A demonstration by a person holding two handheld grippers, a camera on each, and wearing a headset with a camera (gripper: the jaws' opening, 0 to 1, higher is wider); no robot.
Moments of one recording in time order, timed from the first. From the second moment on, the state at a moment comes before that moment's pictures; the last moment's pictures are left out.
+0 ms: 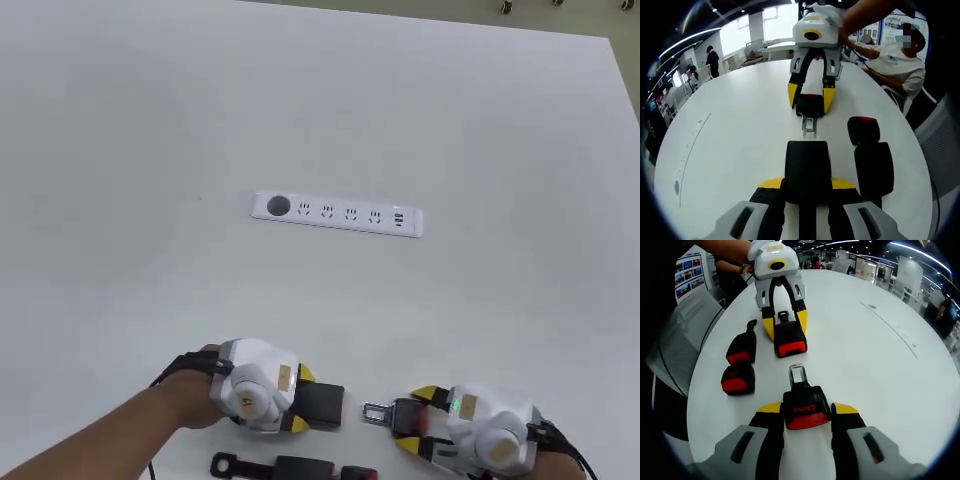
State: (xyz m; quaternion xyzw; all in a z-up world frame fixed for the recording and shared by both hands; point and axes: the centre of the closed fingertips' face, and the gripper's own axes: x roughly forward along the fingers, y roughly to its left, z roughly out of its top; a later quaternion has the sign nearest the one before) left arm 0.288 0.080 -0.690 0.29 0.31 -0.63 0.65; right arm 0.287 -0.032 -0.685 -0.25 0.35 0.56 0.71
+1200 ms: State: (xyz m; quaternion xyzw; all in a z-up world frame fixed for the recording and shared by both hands) left arm 0.286 0.076 -0.689 0.30 0.32 -0.63 0.64; right arm 0.285 0.013 -0.687 -0.24 0.33 0.57 0.71
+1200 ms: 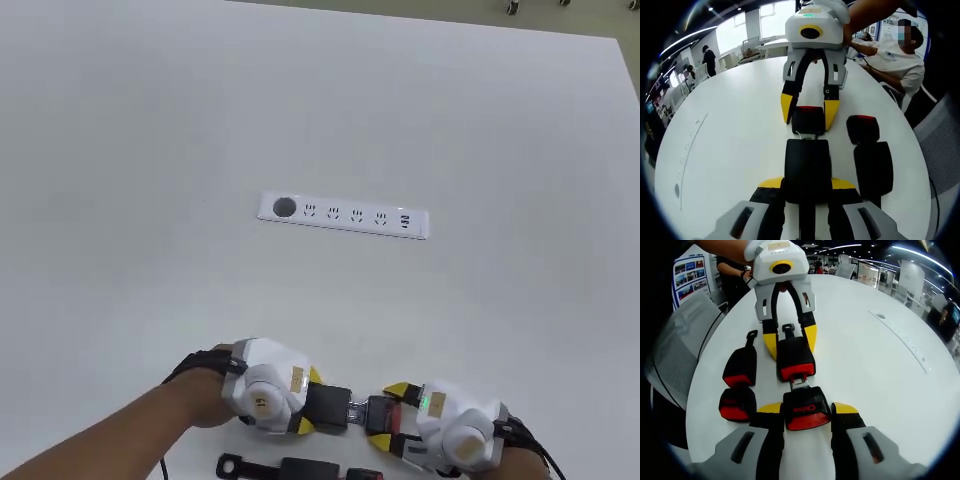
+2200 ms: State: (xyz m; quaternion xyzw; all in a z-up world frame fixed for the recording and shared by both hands) left arm 0.287 0.077 -0.692 0.31 0.33 -0.62 0.64; right arm 0.288 0.027 -0.681 -0.22 0.33 0.55 0.73
